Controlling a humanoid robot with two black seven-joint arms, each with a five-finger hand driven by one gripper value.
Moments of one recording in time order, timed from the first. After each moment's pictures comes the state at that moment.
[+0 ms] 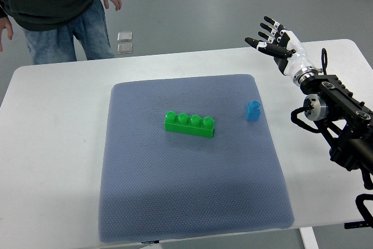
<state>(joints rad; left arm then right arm) 0.00 0.00 -0.10 -0.17 0.07 0.00 0.03 0.66 -0.16 1.04 0.83 -0.67 -0.04 0.18</state>
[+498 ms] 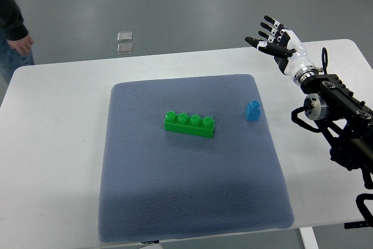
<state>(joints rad) 0.01 0.00 -0.10 -0.16 0.07 0.00 0.03 0.66 -0.17 1.04 0.83 -0.67 -0.04 0.18</state>
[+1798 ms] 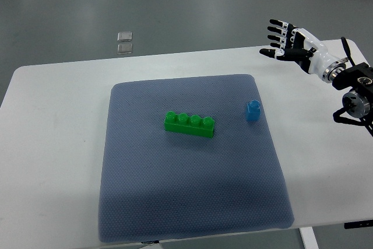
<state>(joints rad) 0.01 0.00 -0.10 -0.16 0.07 0.00 0.03 0.69 -0.43 0.86 0.85 -0.72 0.22 0.18</state>
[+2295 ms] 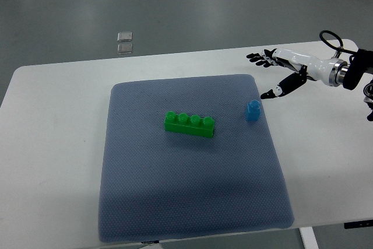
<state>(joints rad) 0.01 0.00 -0.10 -0.16 0.07 0.00 0.03 0.80 -0.67 0.53 1.17 -1.15 0.28 0.17</state>
